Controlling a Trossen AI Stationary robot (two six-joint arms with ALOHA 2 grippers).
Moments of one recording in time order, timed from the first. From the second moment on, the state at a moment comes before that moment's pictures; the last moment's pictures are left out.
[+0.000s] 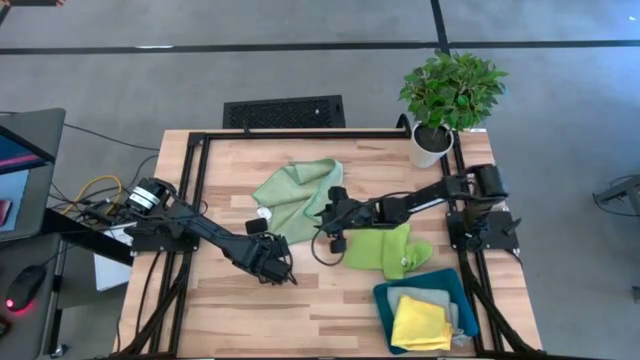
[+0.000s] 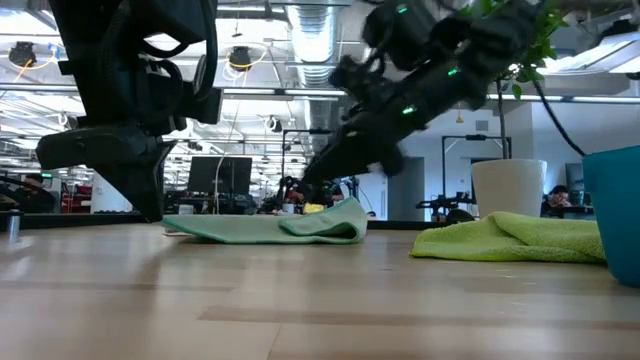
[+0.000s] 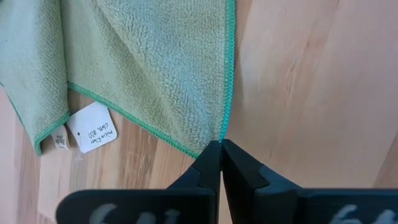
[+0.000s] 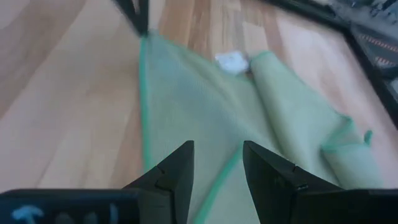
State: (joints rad) left arm -0.42 1.76 1.03 -0.85 -0.43 -0.64; right arm 0.06 1.84 0.91 0.34 0.16 -0.32
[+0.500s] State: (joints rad) left arm -0.42 1.76 1.03 -0.84 -0.43 -0.64; right arm 0.03 2.05 1.05 0.36 0.16 -0.27
